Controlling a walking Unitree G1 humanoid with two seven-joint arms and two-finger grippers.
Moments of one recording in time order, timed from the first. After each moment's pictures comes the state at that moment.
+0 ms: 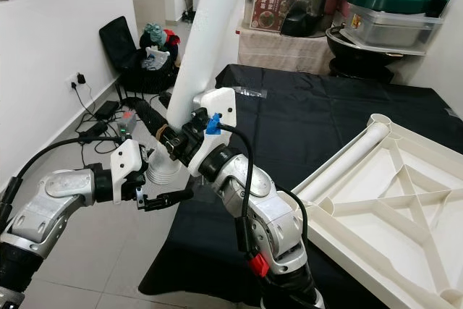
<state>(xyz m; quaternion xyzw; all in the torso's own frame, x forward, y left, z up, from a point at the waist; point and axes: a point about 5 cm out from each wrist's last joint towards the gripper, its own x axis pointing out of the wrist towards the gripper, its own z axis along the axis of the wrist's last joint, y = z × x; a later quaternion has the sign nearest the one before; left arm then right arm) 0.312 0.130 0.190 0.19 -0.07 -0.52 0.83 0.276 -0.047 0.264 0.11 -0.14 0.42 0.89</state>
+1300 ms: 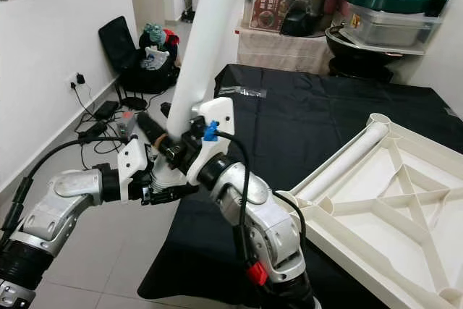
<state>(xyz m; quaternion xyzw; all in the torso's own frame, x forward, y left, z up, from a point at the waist) 0.314 0.124 0.191 0.18 -0.09 -0.53 0.83 0.271 -0.042 0.251 0.11 -0.11 0.42 0.89</state>
